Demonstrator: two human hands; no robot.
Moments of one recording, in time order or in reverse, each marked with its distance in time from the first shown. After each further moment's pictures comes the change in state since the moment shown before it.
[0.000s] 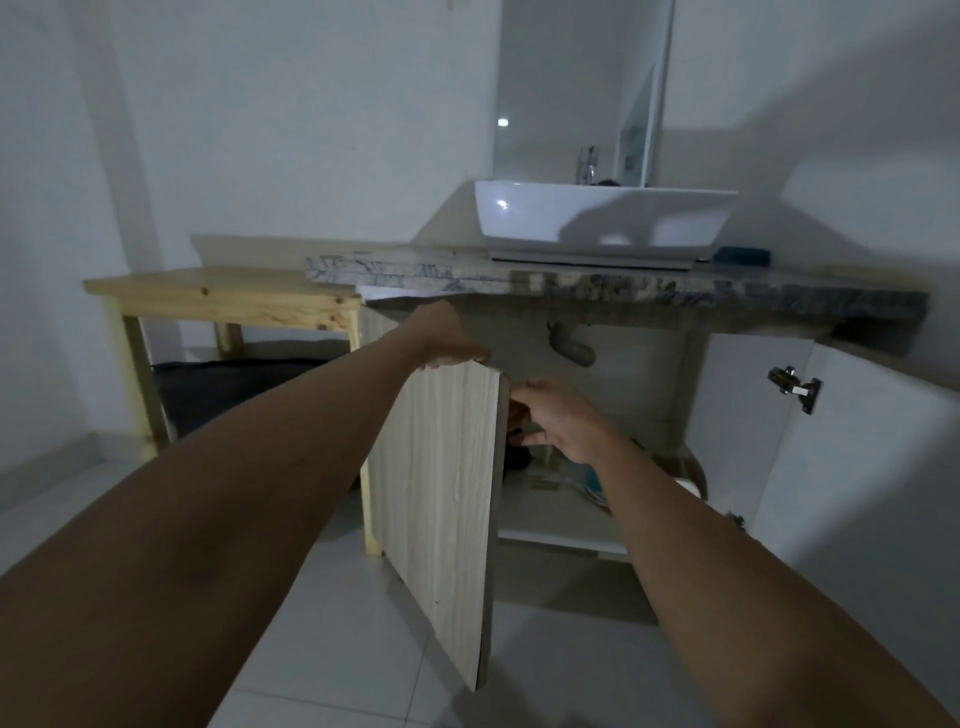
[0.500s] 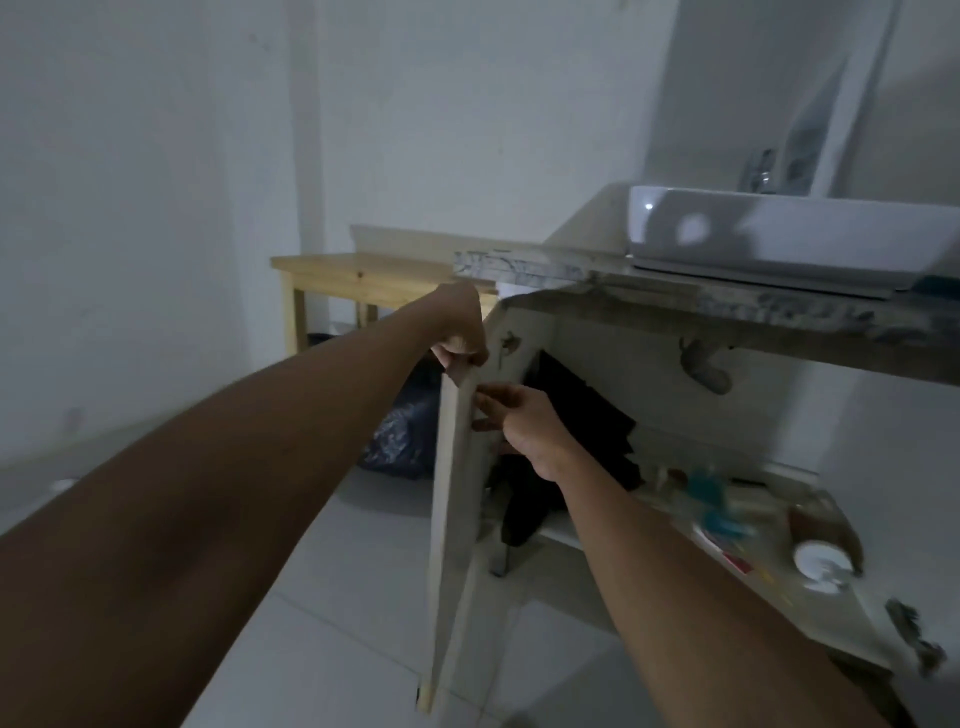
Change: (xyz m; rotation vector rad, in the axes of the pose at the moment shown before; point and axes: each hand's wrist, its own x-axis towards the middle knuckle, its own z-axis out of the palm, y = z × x) left_hand -0.042 -0.101 -0.076 0.076 0.041 -0.261; right_hand 0.027 -0.008 0.169 0.009 -0.205 -0.143
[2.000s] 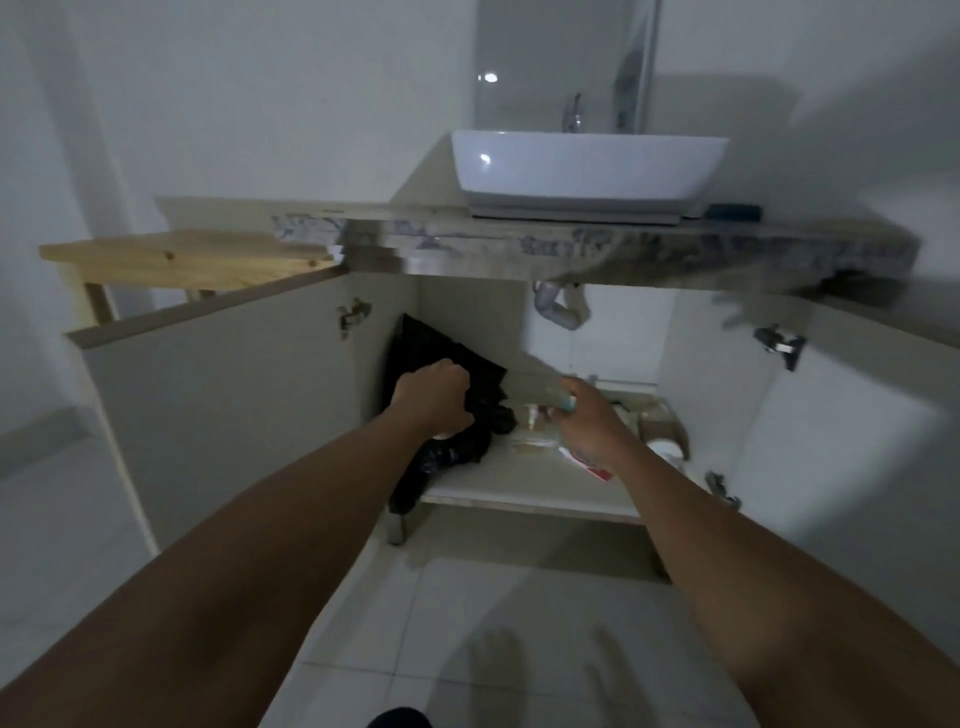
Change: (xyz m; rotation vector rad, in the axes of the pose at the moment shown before) left_hand -0.004 0.092 0.196 0.305 -0.026 0.419; right_hand -0.081 0.097 -0.226 -0.543 0.383 0.124
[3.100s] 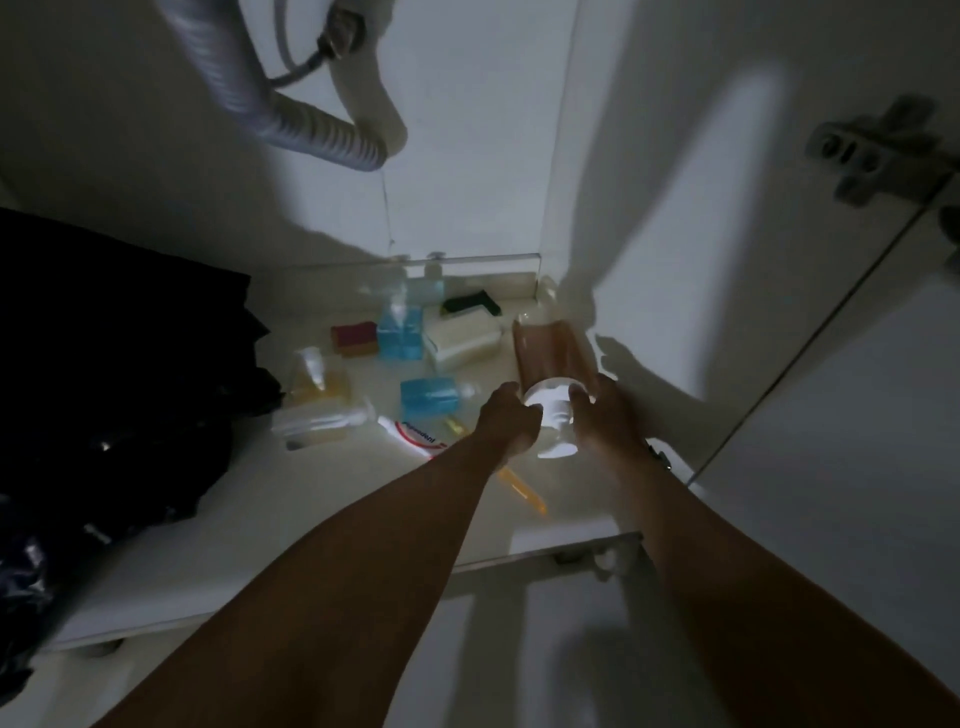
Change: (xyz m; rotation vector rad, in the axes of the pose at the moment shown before) left_hand 0.350 0.299 0.376 -0.998 -0.575 -0.227; right_hand 0.246 0.417 -0.033 0.124 0.298 0.619
